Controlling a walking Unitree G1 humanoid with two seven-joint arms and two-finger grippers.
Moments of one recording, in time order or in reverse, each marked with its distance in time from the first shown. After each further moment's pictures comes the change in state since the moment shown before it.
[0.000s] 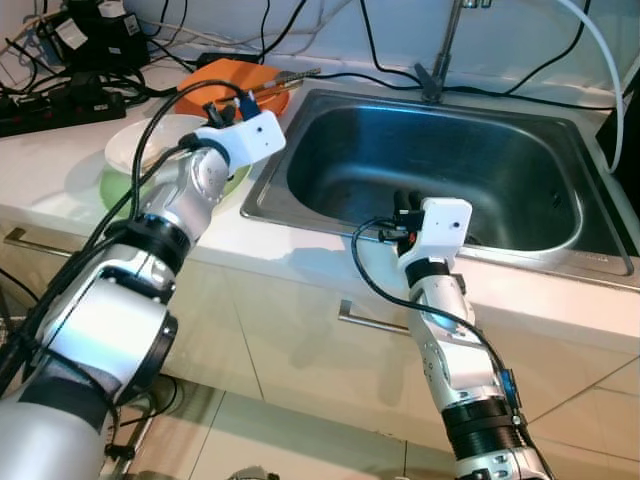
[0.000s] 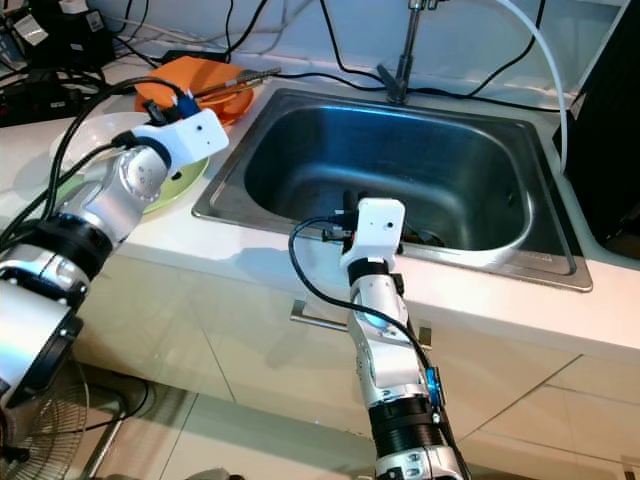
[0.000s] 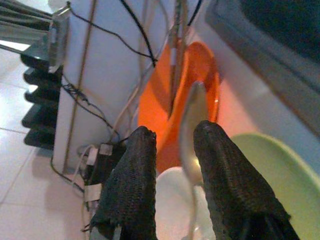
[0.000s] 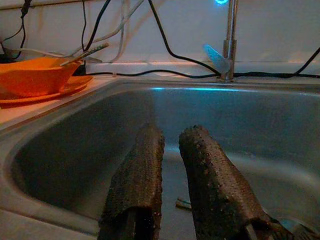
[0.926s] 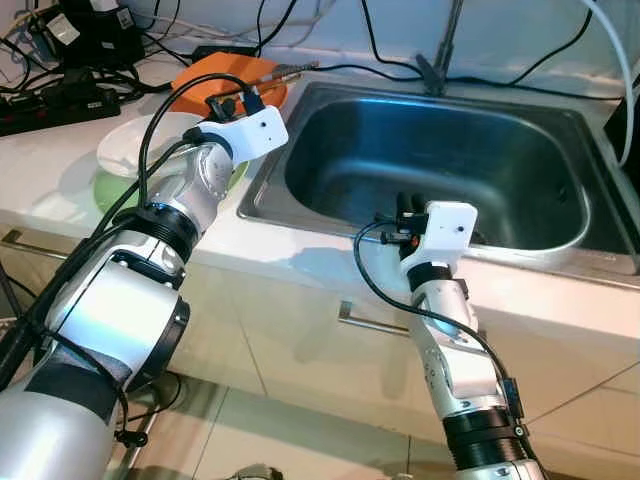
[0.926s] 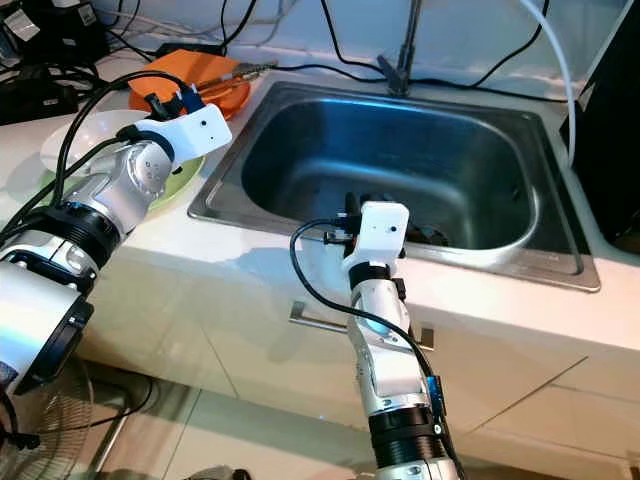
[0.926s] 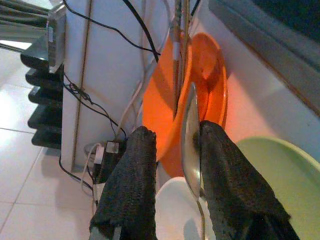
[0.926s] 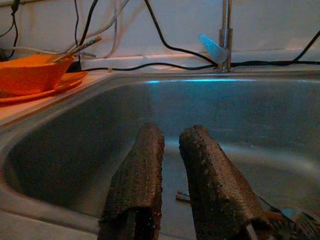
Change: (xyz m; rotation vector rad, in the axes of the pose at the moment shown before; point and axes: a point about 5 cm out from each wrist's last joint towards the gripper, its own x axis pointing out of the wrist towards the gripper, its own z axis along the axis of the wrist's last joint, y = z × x) left arm 0.003 0.006 0.002 0.042 0.035 0.046; right arm -0.007 0.000 0.004 0.019 -0.007 -0.019
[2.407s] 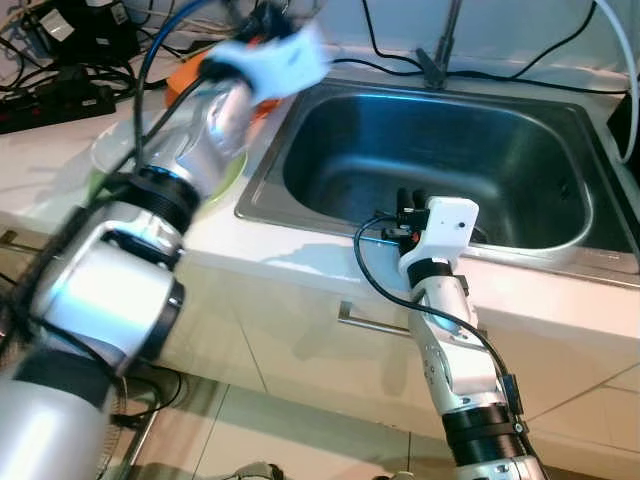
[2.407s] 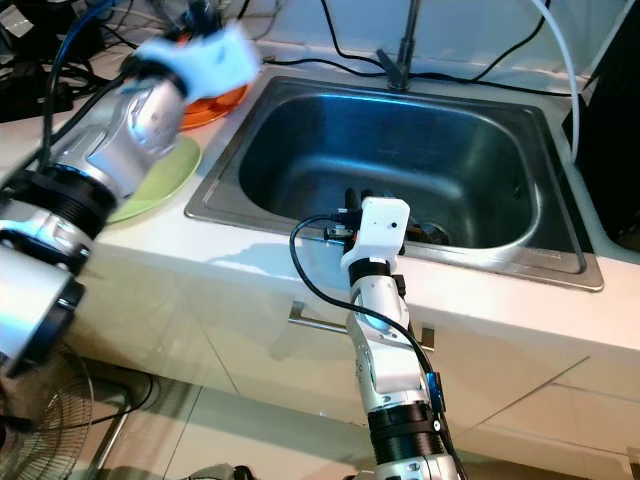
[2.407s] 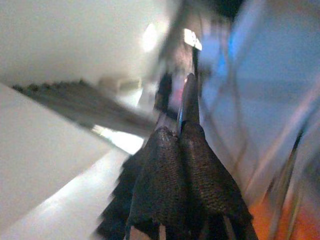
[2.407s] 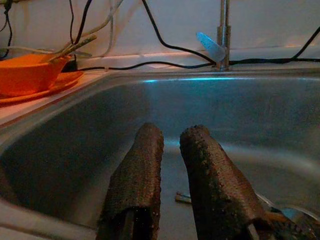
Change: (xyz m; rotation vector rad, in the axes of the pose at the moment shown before) left arm -0.018 0.068 0.091 -0.140 -0.537 0.343; right arm 0.004 0.001 0.003 0.003 -0.003 -0.002
